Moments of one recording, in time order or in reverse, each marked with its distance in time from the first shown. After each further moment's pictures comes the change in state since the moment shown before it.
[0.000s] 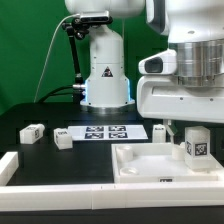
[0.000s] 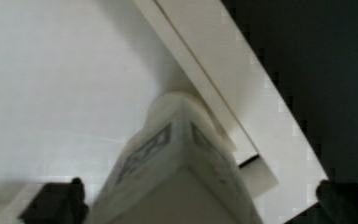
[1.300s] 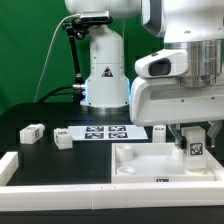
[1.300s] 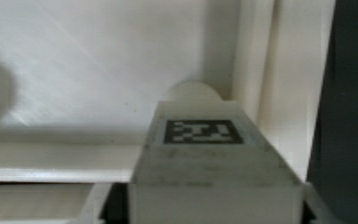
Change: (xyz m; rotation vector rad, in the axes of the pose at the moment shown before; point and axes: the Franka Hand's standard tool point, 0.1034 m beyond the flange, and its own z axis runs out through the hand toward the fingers) arm 0.004 0.008 0.001 -0.012 0.033 -0.471
